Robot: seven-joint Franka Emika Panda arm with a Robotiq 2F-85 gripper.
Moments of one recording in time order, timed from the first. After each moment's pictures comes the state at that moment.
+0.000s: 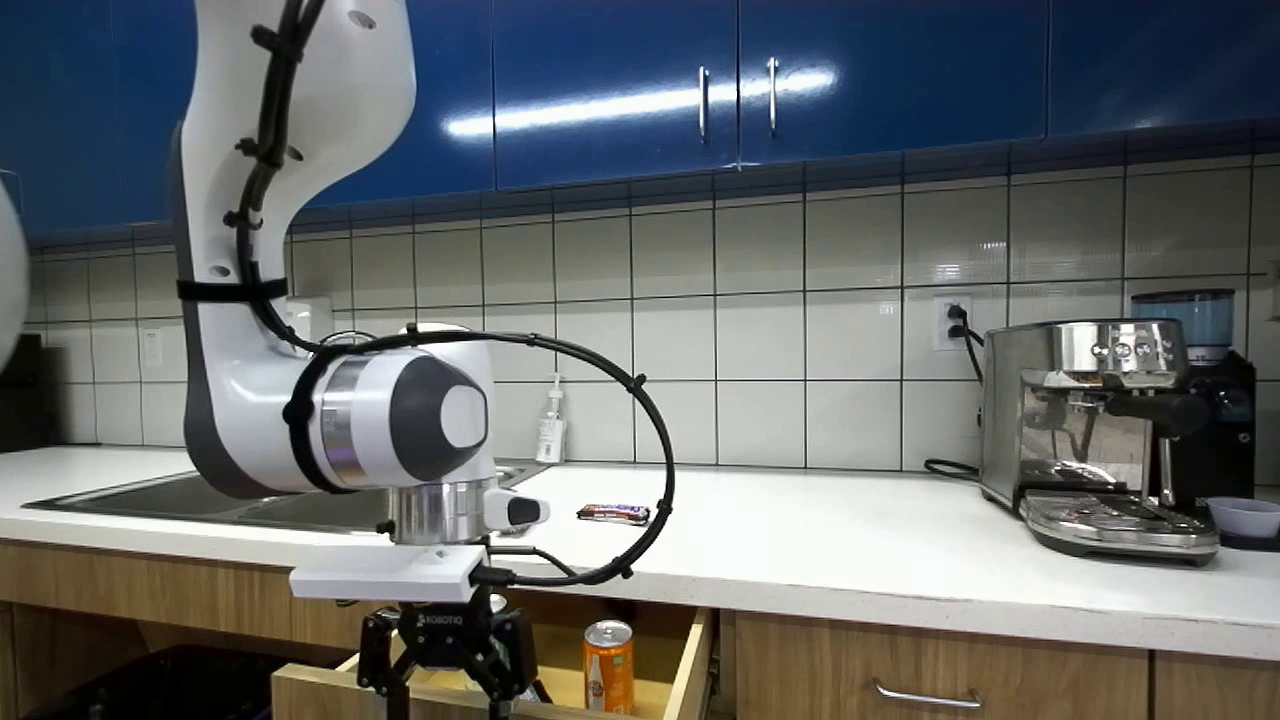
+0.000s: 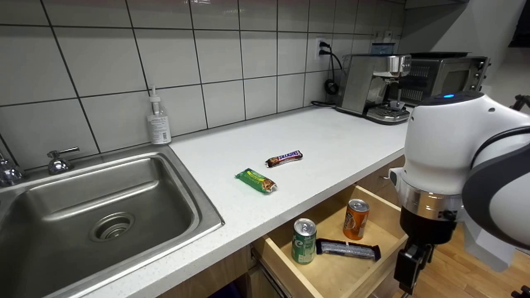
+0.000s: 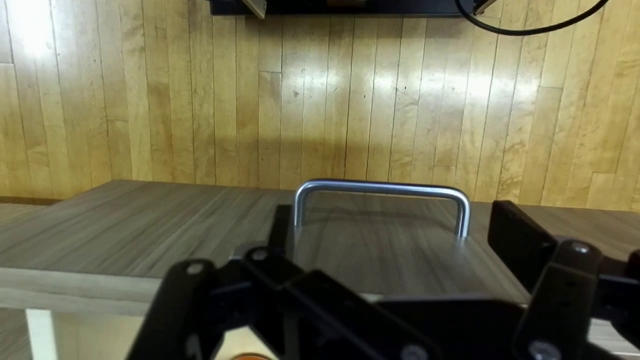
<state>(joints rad) 0.05 0.18 -0.08 -2.77 -0.17 2.84 0.05</state>
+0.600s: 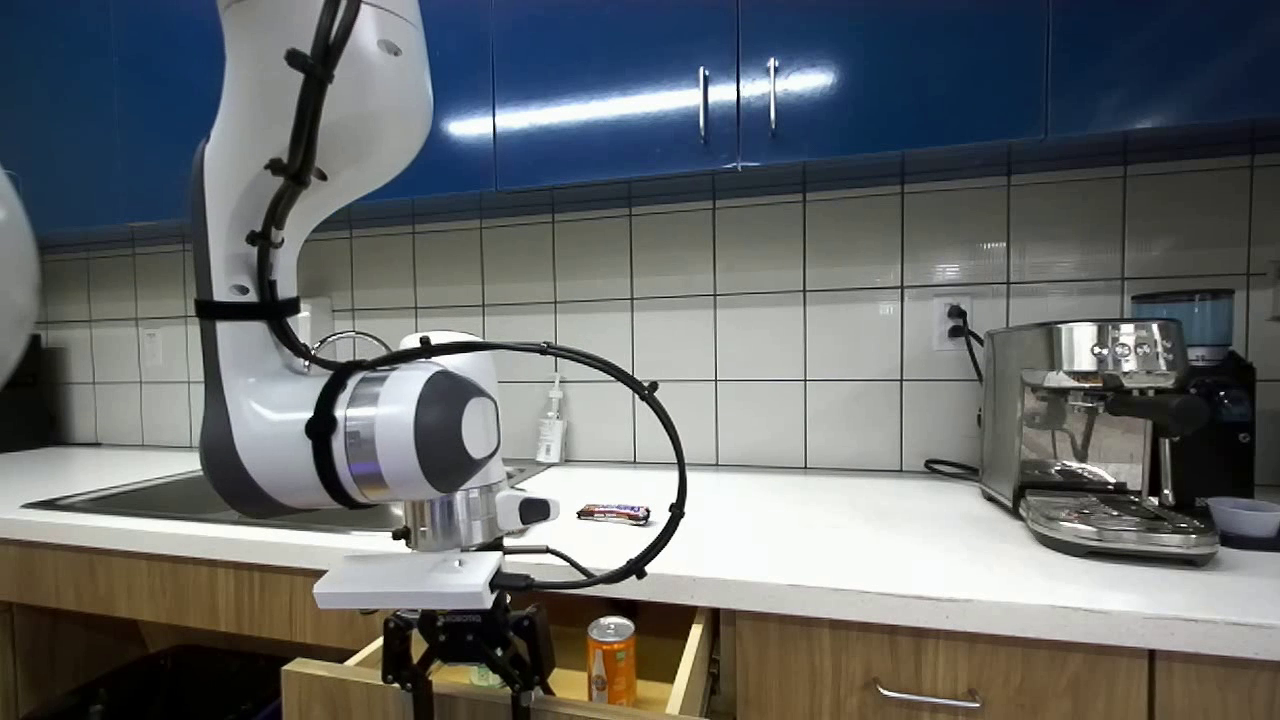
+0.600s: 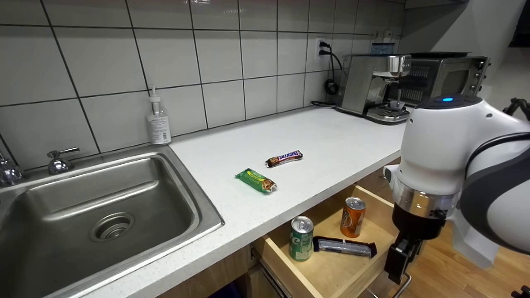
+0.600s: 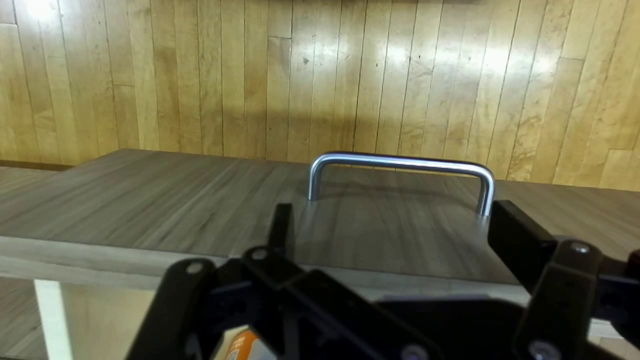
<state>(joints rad) 0.08 0.23 -0.13 -2.74 -0.25 2.93 0.09</state>
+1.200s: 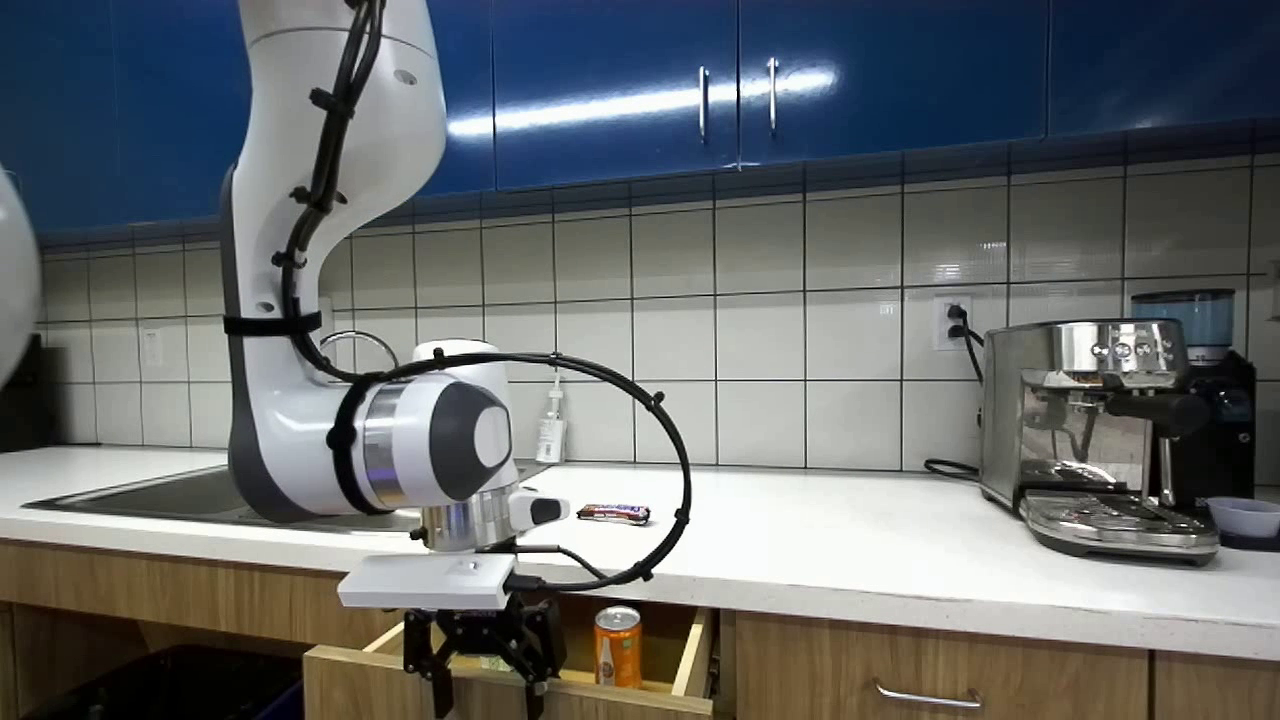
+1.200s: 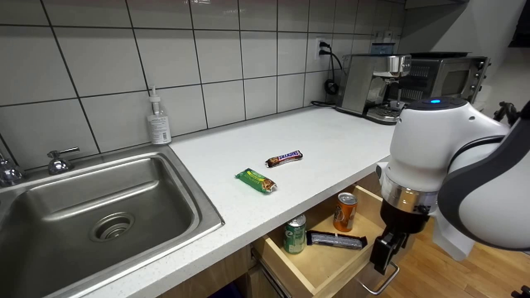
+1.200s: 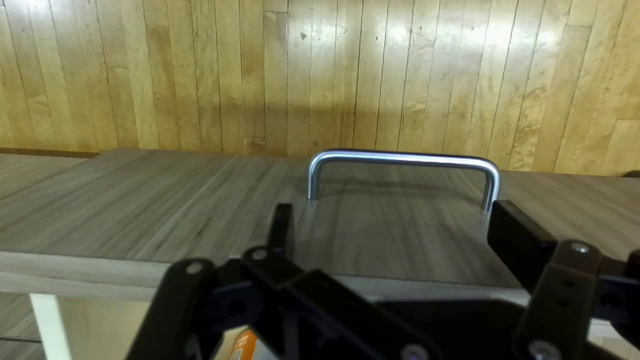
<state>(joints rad) 0.08 0.29 -0.13 -2.68 -0.23 2.97 0.09</state>
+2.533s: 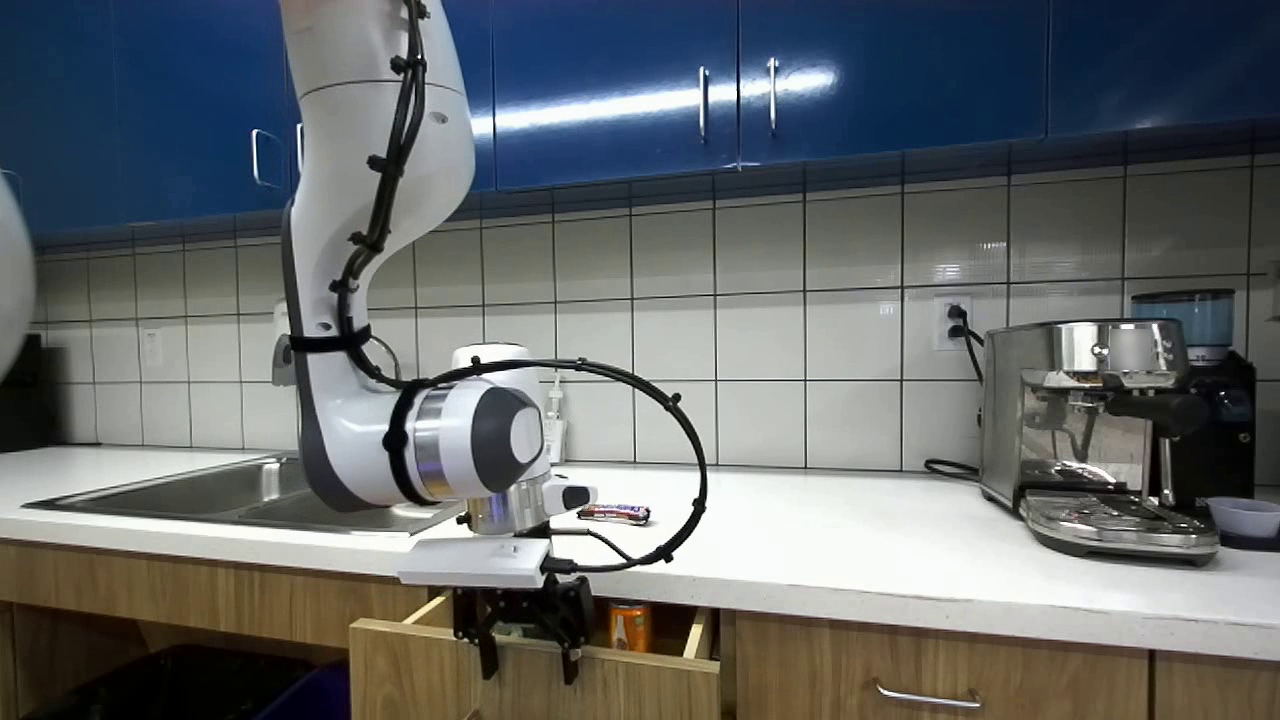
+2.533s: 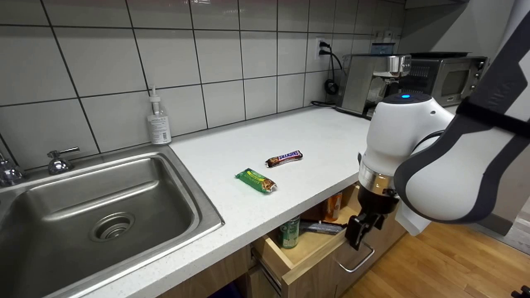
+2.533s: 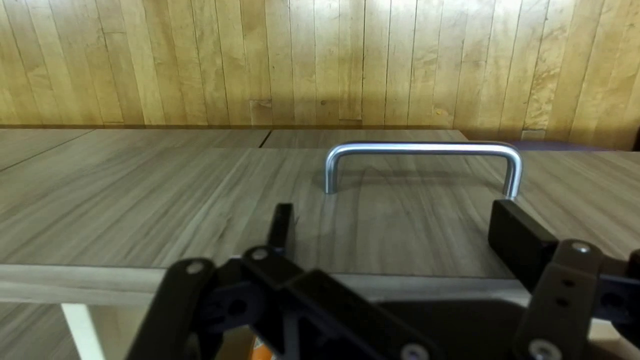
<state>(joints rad) 0.07 0.38 -0.13 -2.53 -0.18 2.96 0.09</state>
